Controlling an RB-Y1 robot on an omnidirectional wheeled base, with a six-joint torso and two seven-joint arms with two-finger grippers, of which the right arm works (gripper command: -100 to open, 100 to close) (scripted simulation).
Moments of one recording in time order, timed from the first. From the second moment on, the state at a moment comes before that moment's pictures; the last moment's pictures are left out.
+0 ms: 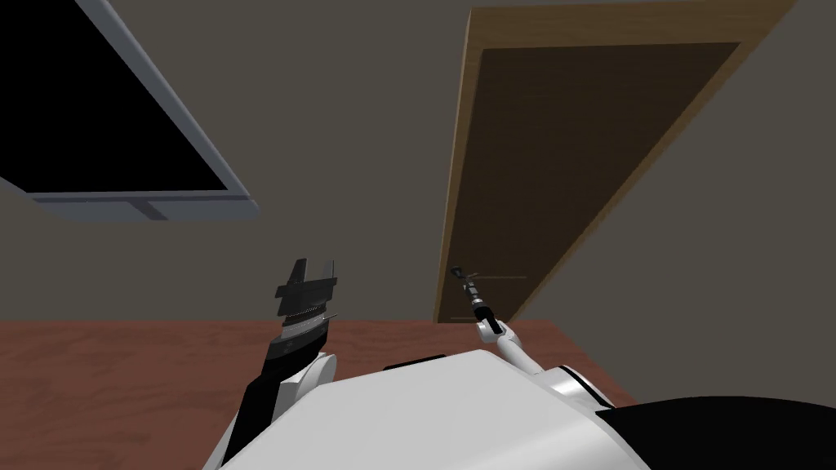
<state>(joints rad) -0.13 -0.35 0.00 -0.69 -0.18 -0.72 -0.12</state>
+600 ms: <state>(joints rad) -0.08 -0.41 -0.03 -0.68 -0.20 -0.75 -0.17</state>
